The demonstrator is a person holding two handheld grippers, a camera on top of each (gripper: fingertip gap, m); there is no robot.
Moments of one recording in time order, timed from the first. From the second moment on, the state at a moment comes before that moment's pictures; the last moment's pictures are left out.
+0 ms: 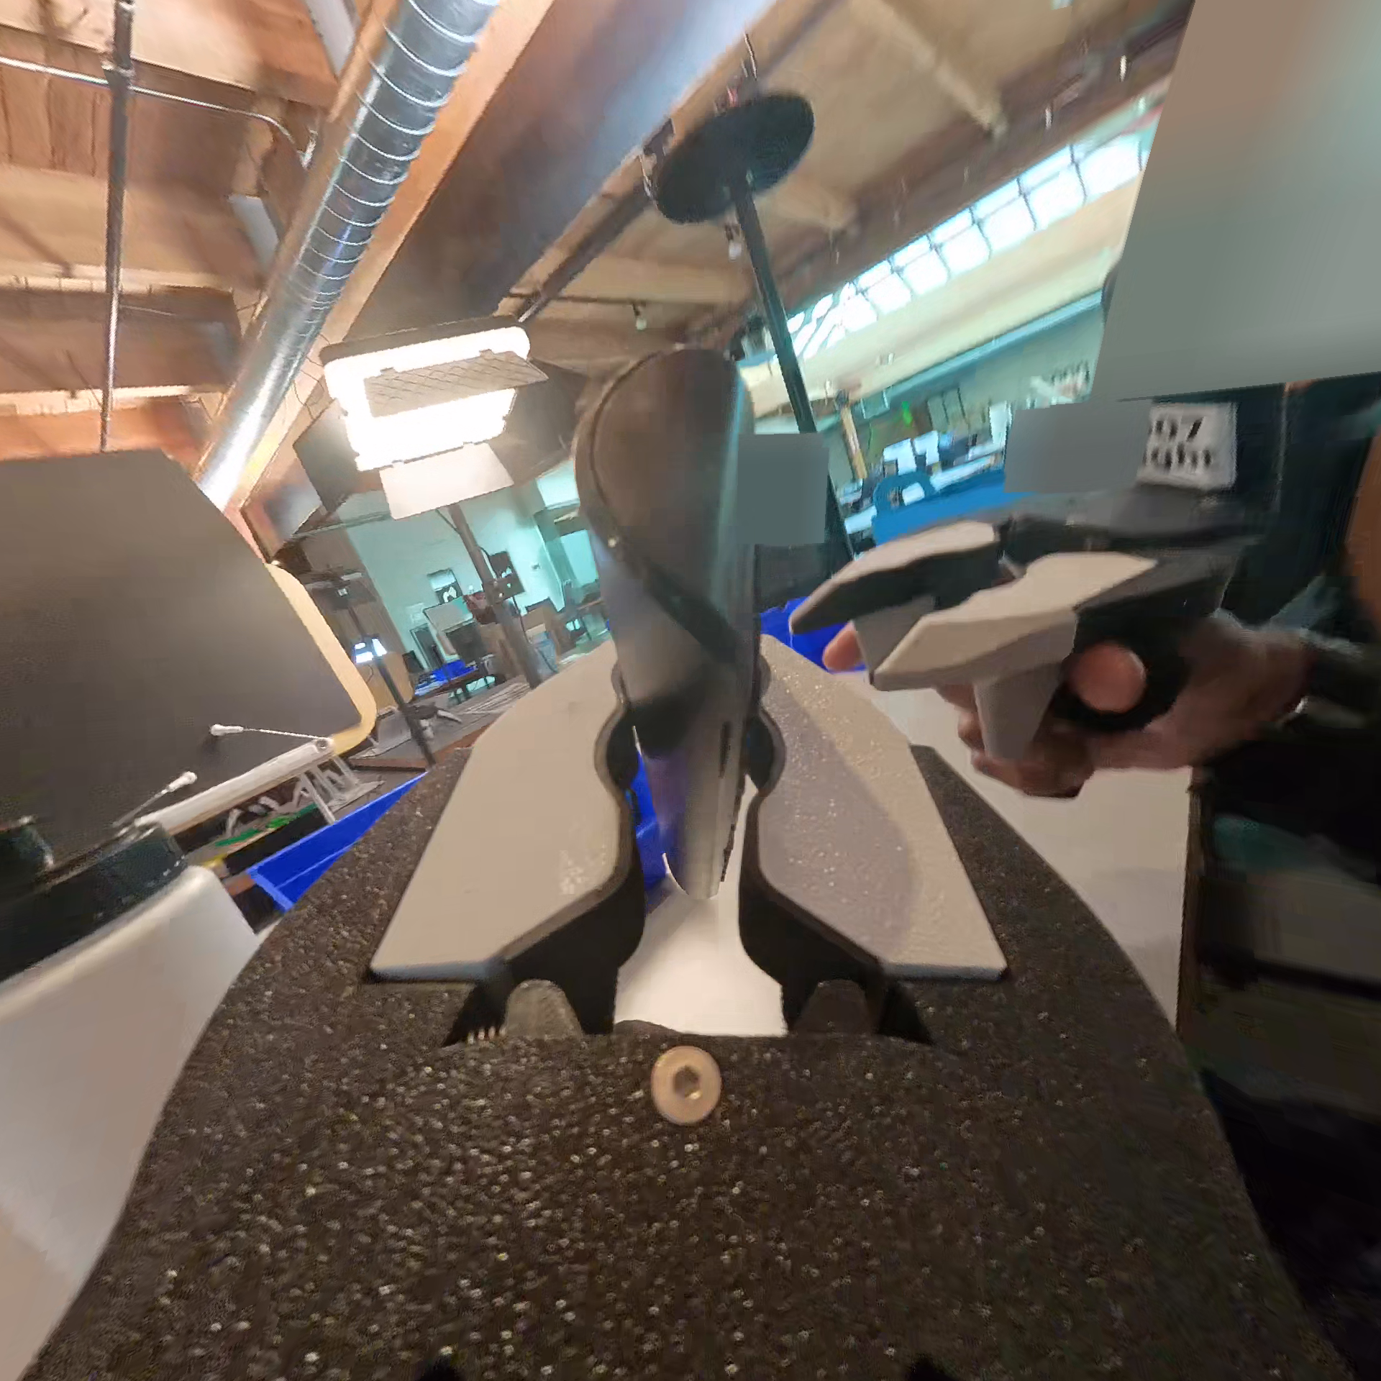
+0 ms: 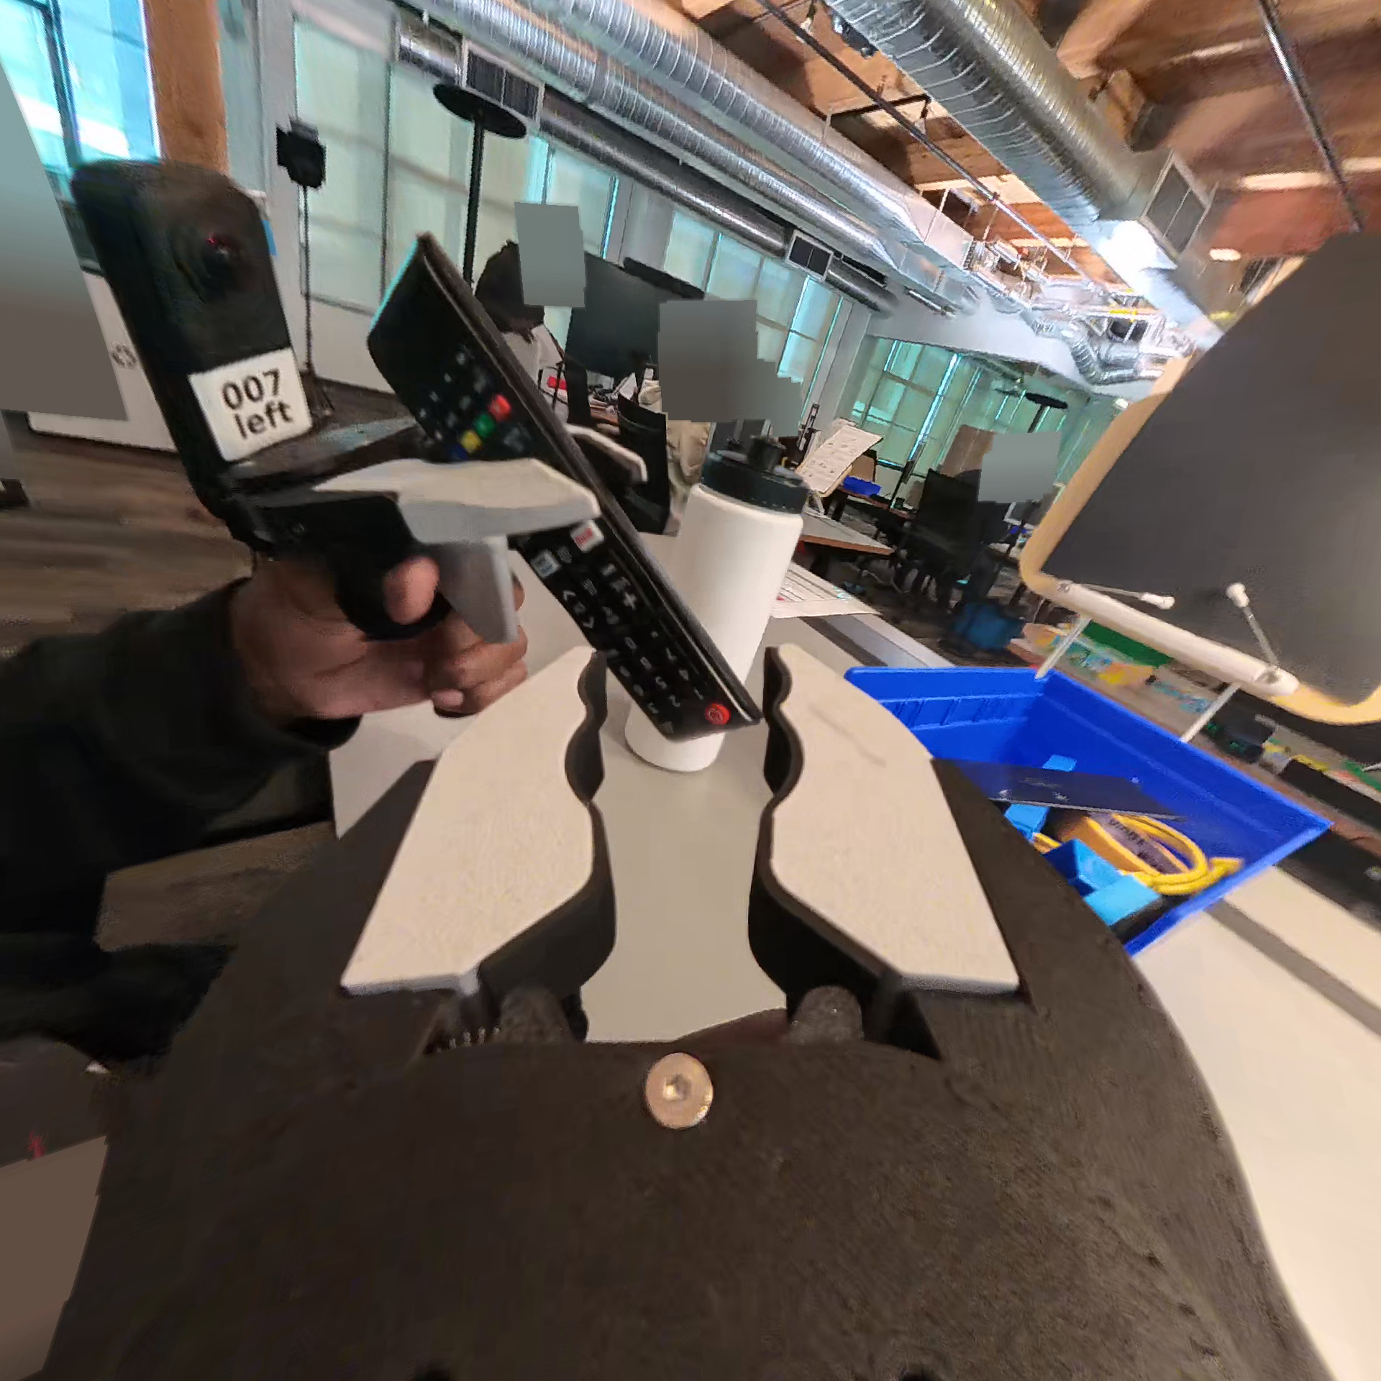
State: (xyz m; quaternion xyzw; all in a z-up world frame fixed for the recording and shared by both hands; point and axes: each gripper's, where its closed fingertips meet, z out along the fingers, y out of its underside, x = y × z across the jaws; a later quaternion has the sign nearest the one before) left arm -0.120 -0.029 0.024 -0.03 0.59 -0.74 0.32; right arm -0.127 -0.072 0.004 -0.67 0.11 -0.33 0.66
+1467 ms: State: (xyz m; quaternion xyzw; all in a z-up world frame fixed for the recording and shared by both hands) left arm -0.148 -0.052 0.006 -0.06 0.65 -0.76 0.01; right arm -0.159 -0.037 -0.030 -0.66 0.10 0.05 0.74
